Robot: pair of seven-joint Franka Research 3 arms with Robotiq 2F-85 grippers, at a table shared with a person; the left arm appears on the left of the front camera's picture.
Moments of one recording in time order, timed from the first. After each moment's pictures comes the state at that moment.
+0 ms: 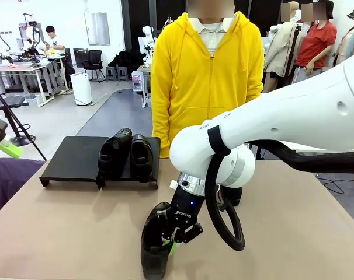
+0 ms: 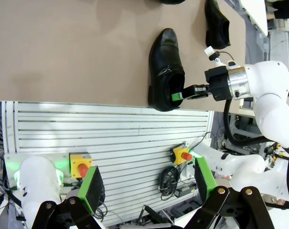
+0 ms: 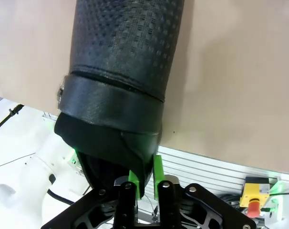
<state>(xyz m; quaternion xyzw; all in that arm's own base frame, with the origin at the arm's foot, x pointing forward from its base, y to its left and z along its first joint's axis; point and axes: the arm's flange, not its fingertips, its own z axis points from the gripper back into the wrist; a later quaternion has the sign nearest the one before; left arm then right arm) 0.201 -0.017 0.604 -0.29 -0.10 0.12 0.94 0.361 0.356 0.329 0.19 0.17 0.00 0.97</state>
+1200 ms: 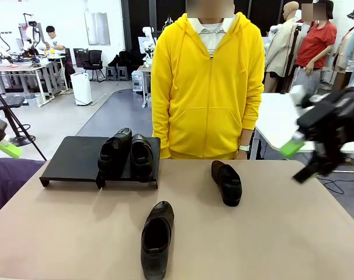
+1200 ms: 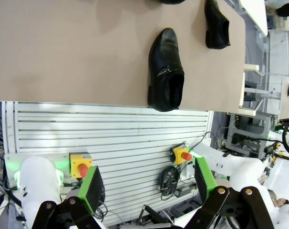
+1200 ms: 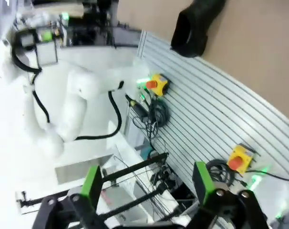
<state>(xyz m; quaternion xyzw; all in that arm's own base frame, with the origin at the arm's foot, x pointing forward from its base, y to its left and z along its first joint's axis) 0.201 -0.017 0.604 -0.30 -0.10 0.12 0.94 0.278 0.052 0.577 0.45 0.06 0.15 0.88</state>
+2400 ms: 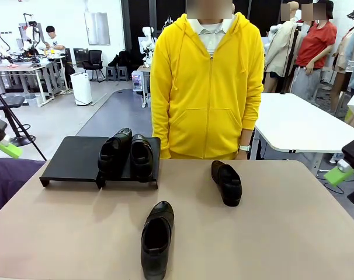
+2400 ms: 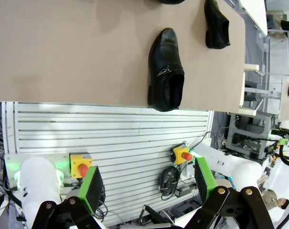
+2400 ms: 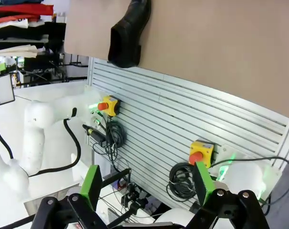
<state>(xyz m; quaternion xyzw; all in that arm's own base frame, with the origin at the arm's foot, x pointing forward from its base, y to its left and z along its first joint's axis) 0.201 -0.017 0.604 -0.29 -0.10 0.12 0.94 0.223 0.009 0.564 0.34 -0.02 0.07 0.94</state>
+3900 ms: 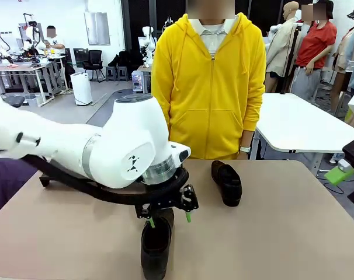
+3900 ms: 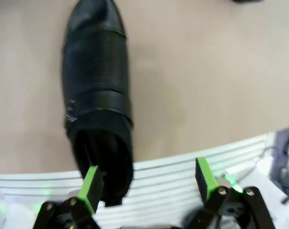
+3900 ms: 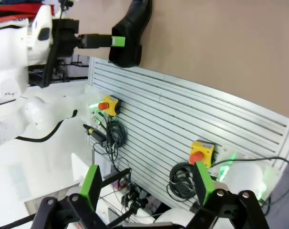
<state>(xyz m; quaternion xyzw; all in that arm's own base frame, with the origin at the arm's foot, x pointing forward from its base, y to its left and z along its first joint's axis) 0.325 -0.380 0.414 -0.09 -0.06 0.00 0.99 0.223 0.008 0.564 0.35 -0.02 0.07 0.94</state>
